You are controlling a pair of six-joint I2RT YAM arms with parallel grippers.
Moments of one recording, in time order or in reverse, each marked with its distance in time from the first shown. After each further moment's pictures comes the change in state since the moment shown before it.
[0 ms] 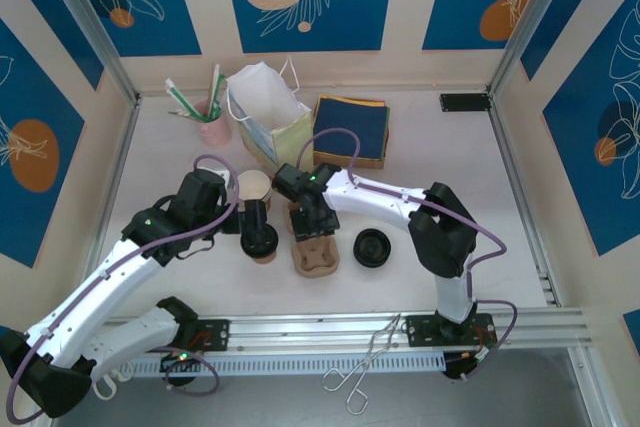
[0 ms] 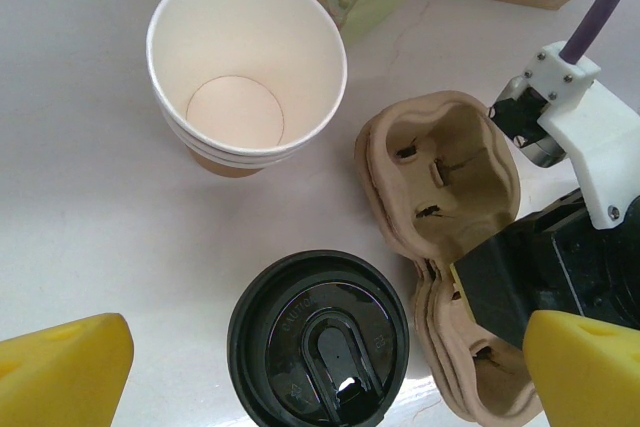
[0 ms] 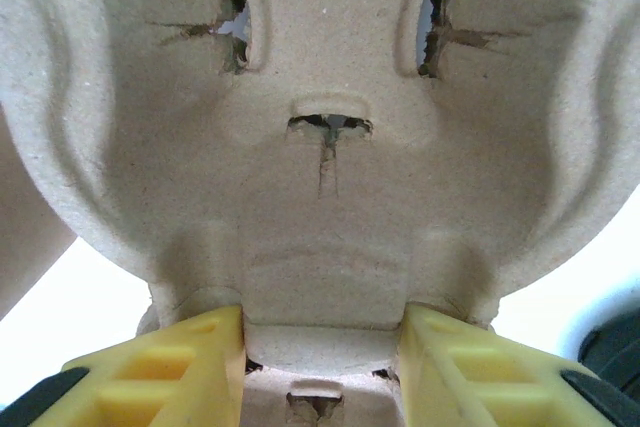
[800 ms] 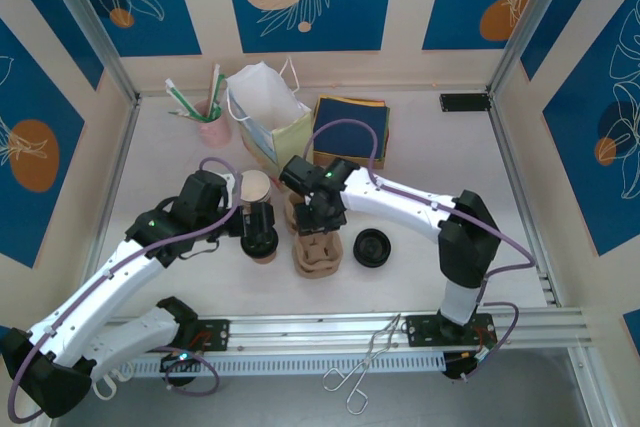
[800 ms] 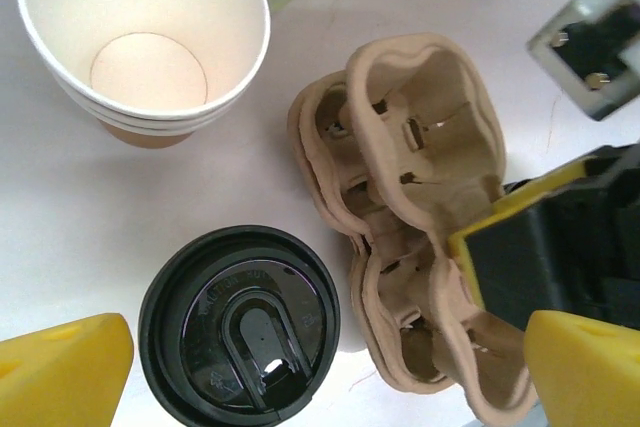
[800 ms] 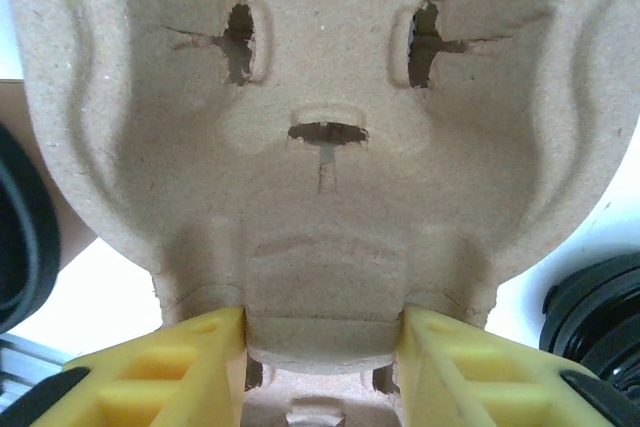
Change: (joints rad) left arm 0.000 0.000 -0.037 0.055 0.135 -0.056; right arm 0.000 -0.145 -0.024 -0.013 0.011 0.005
